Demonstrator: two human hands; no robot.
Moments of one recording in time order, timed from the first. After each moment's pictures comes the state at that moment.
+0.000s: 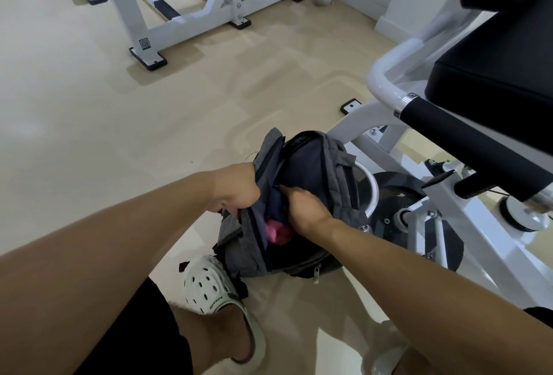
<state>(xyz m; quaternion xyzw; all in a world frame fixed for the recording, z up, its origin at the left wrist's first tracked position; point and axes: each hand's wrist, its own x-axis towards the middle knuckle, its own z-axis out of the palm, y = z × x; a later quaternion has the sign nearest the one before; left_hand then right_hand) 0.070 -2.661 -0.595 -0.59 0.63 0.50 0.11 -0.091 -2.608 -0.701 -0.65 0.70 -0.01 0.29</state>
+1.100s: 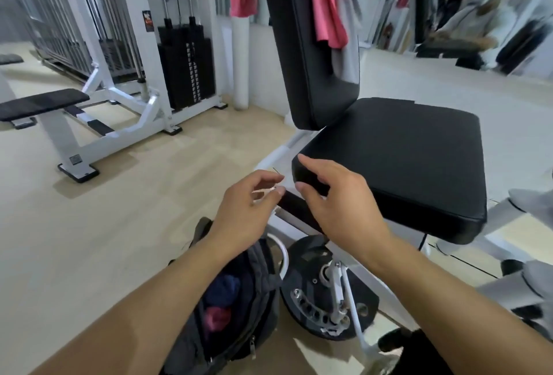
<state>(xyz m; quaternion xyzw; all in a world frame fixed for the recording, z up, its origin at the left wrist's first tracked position) -0.054 -2.595 -0.468 -0.34 0.73 0.46 -0.38 -0.193 -2.493 -0.421 -0.57 0.73 -0.37 0.02</state>
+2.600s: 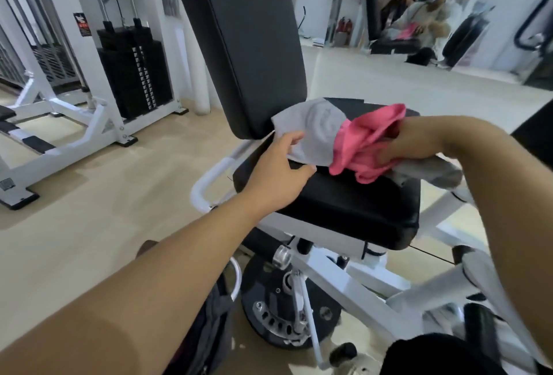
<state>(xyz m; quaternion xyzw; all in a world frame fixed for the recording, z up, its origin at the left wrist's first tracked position) -0.213 -2.593 -0.422 -0.27 0.81 0.44 -0.29 -0.420 -2.466 -0.310 -0.48 0.85 -0.03 0.21</state>
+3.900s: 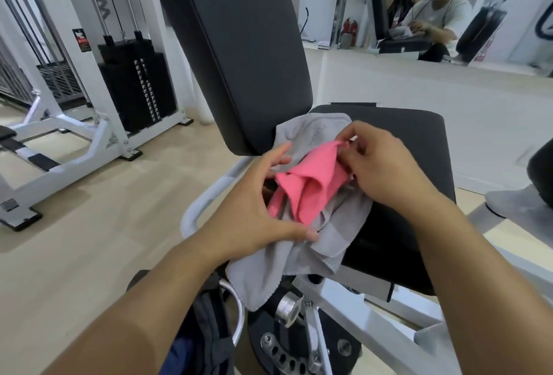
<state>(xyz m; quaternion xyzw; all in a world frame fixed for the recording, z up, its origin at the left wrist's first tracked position) -0.178 -2.617 -0.431 -0.20 0.84 0.43 -0.26 -0.374 -2.513 -0.382 -0.48 0.79 -0.38 0.02</state>
